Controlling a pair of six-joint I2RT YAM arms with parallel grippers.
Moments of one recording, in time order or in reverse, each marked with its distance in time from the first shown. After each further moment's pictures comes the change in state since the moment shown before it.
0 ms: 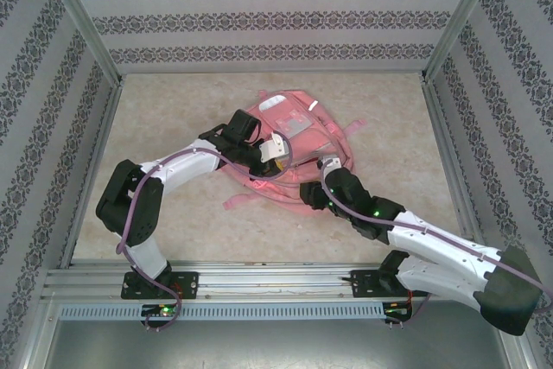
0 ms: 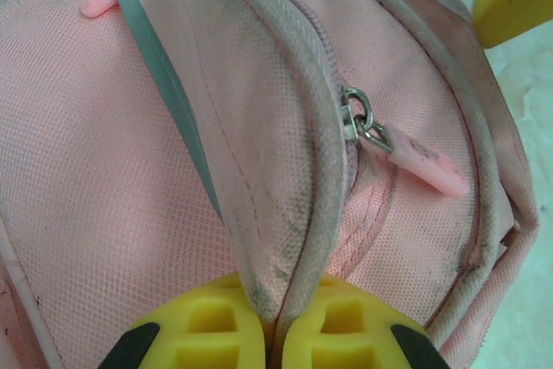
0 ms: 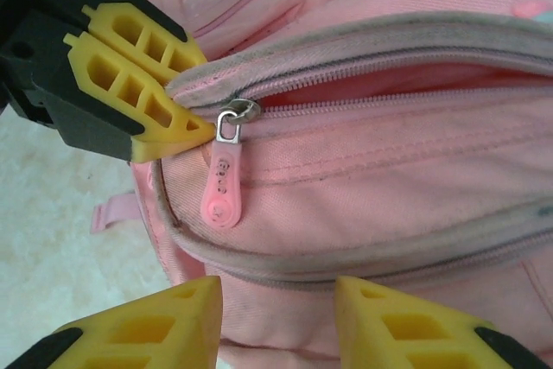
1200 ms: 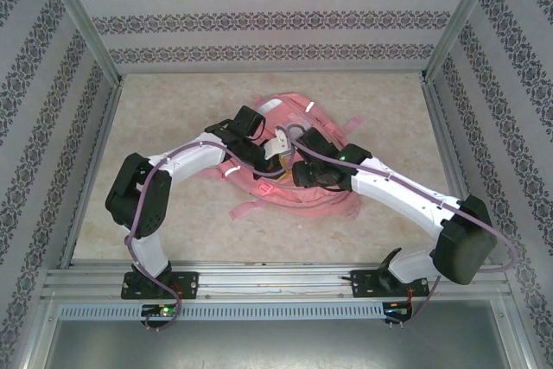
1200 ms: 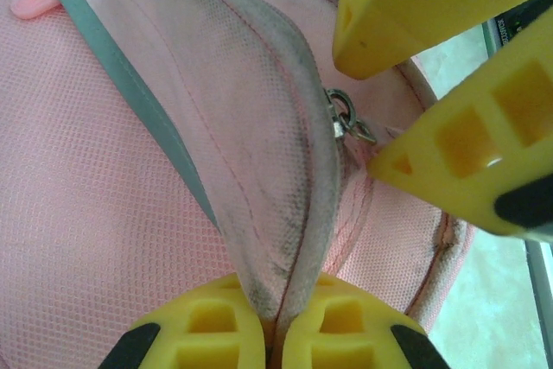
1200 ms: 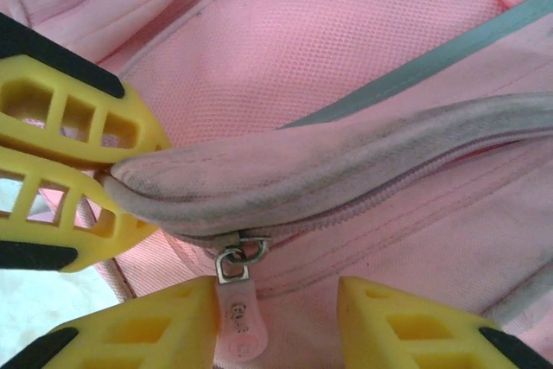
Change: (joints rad) left arm 0.000 0.079 0.092 -0.100 0.151 -0.049; right arm -0.063 0.442 0.545 -0.562 -0.007 -0.026
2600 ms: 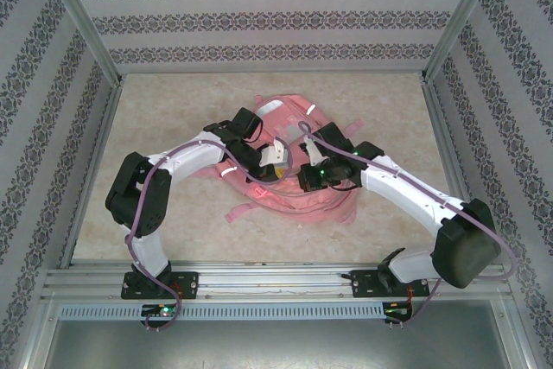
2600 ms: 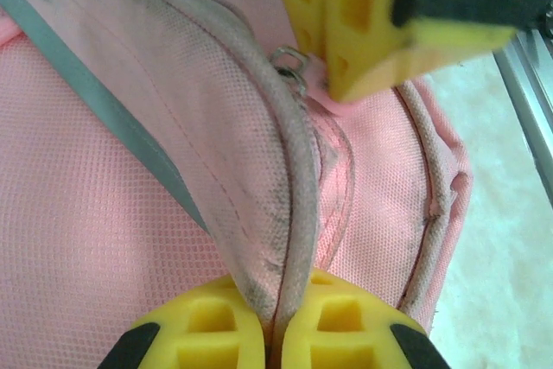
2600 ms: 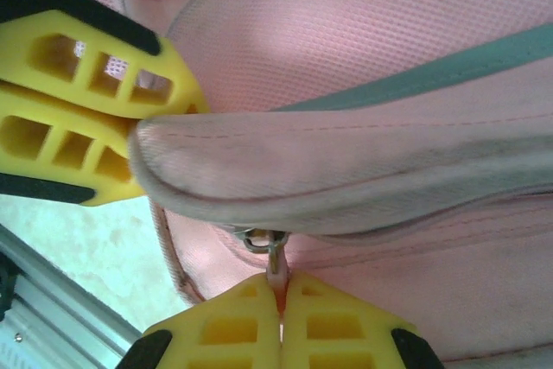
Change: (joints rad) left arm 0.019 0.005 0.003 -0.124 0.012 0.348; right arm -0.179 -0.025 -0.087 0.055 -0.439 -0.175
